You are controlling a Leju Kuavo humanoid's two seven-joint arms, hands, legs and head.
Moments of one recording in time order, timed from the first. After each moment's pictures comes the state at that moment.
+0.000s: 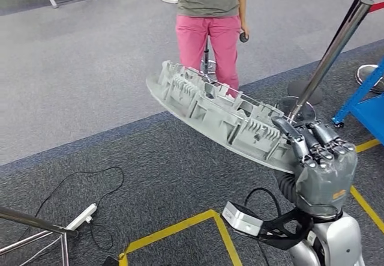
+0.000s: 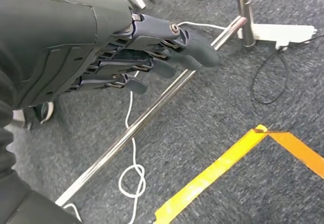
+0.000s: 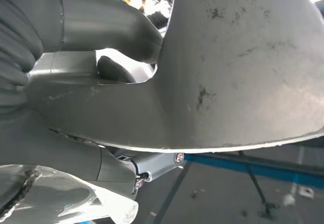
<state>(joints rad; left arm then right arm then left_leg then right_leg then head) -0.06 -0.28 1.28 -0.58 -1.57 0.02 -0.31 0.03 -0.06 0.24 -2.18 1.57 -0.40 -0.22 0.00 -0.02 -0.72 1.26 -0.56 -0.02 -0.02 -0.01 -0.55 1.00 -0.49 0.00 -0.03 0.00</state>
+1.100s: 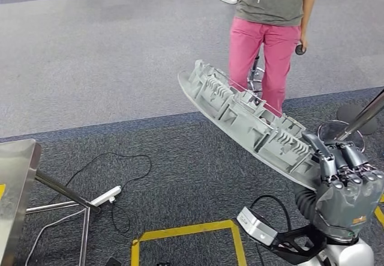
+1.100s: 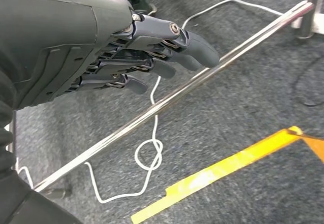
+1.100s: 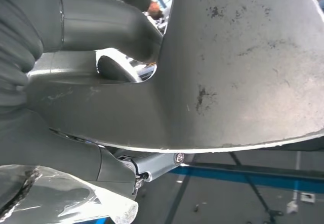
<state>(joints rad) -0.06 -0.28 1.26 -0.56 -1.56 0.01 -0.31 0.20 0.24 0.01 -2.22 1.57 -0.48 -0.47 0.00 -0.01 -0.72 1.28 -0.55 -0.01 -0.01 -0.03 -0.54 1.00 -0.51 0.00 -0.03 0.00</state>
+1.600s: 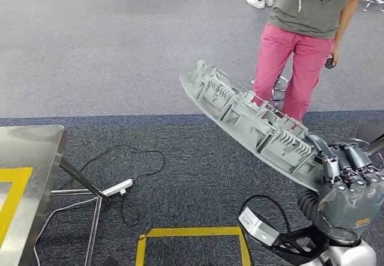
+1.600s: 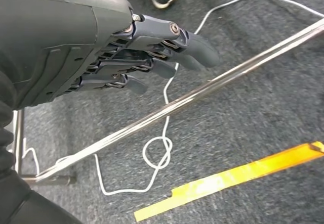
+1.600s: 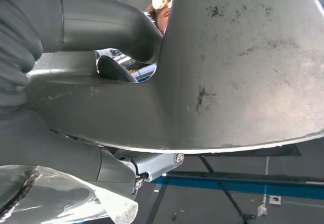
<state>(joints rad) -0.06 -0.28 1.27 -0.56 -1.55 0.01 -0.30 0.19 0.25 0.01 -2.22 1.57 -0.48 -0.47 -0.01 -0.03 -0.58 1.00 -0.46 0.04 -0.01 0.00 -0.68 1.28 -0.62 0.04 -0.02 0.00</state>
